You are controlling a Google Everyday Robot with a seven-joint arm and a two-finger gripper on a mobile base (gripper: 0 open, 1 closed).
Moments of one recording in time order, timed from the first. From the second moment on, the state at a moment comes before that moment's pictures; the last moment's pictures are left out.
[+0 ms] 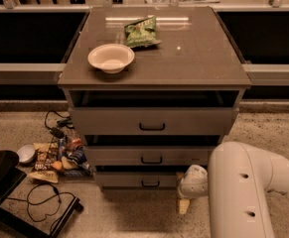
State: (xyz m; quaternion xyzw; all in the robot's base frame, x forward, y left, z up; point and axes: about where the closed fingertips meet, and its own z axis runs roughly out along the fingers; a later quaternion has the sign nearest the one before) arm 0.578 -0.192 0.181 -0.69 0.72 -0.06 0.12
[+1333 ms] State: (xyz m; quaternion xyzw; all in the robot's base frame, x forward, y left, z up) arm 0.600 -0.176 0.165 -0.67 0.74 -0.07 0.08
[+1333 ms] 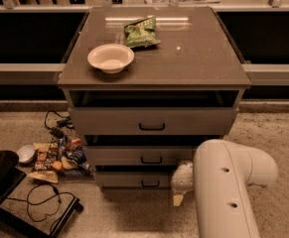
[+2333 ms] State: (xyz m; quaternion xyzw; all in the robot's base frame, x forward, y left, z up) arm 0.575 -0.180 0.171 -0.66 0.75 -0.03 0.05
